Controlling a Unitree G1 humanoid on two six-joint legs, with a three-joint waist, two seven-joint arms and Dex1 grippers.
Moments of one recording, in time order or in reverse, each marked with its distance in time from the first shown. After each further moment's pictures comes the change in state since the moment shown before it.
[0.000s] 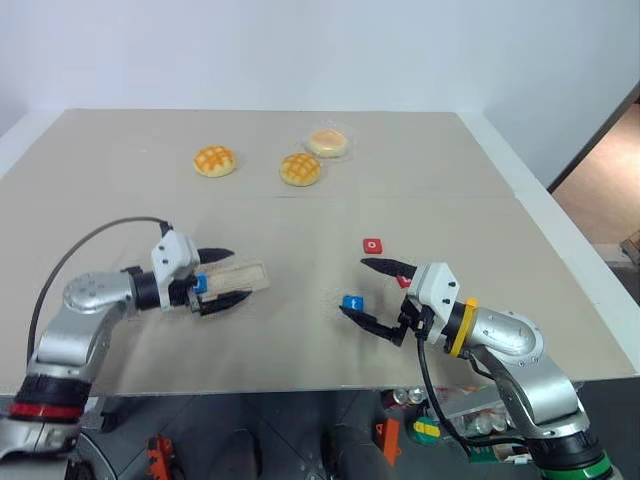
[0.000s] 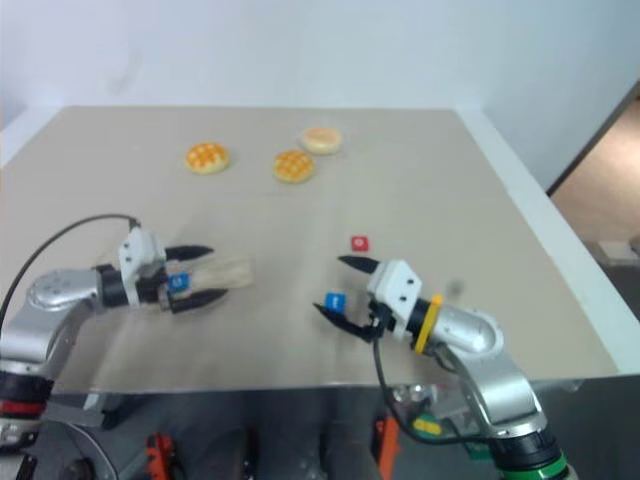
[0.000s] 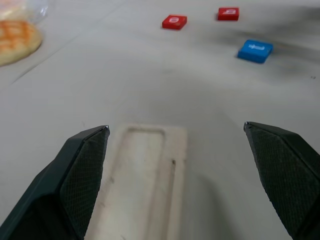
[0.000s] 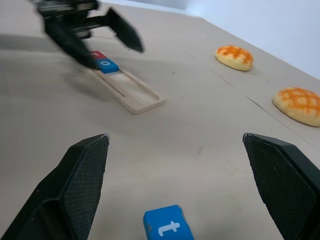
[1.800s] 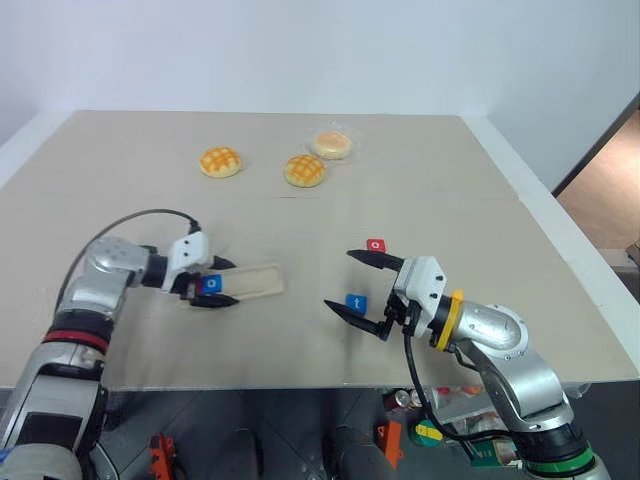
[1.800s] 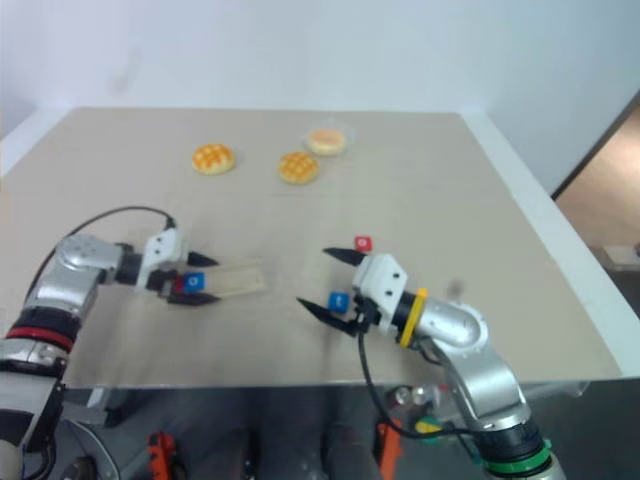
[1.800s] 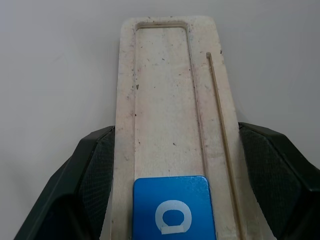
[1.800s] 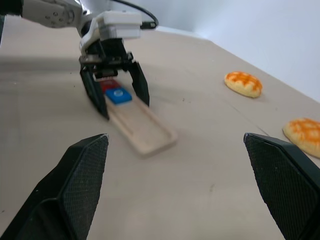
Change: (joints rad) left arm -0.321 -0.042 -0.191 0.501 0.287 -0.257 -0.328; right arm -0.070 0.051 0.041 -0.019 -0.018 0.016 -0.021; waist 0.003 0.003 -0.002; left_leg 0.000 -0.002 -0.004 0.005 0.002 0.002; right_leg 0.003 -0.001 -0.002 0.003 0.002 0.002
